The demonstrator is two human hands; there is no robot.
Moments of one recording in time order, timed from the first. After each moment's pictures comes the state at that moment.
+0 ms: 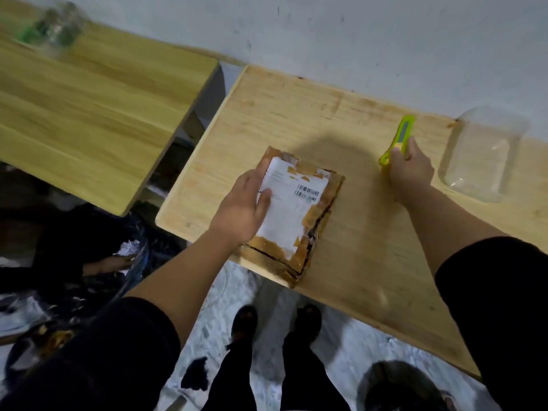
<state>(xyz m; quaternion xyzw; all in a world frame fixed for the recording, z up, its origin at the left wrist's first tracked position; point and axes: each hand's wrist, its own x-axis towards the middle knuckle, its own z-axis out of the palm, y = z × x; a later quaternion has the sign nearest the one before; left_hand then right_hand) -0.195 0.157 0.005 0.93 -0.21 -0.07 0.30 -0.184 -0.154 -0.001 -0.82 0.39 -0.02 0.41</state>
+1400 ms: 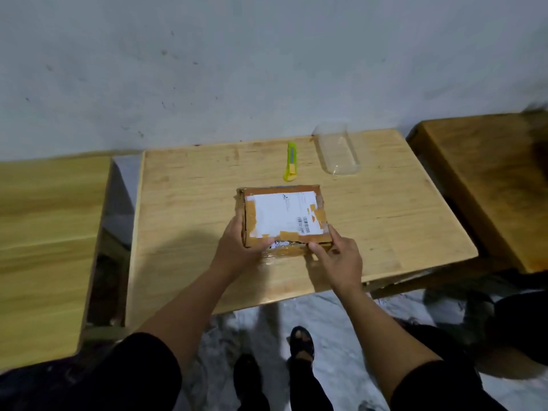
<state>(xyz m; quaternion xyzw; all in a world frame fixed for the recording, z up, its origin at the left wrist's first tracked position) -0.187 0.134 0.030 0.79 -0.30 -0.26 0.47 -0.357 0.004 0.034 -0.75 0.51 -0.14 0.39</state>
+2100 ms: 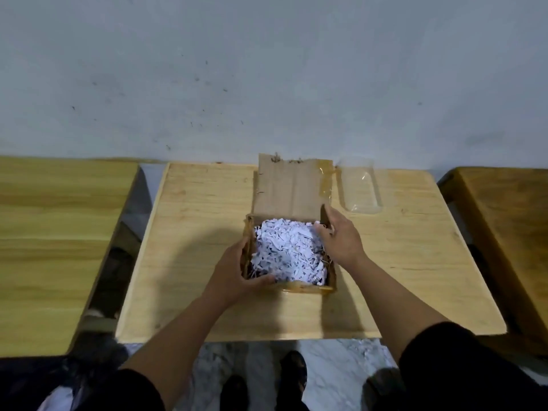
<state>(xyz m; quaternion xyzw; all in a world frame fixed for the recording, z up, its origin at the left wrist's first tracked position) -0.181 0.131 0.026 0.84 -0.30 -0.22 0.40 -0.270 -0.094 0.072 -0.88 0.31 -0.03 0.36</state>
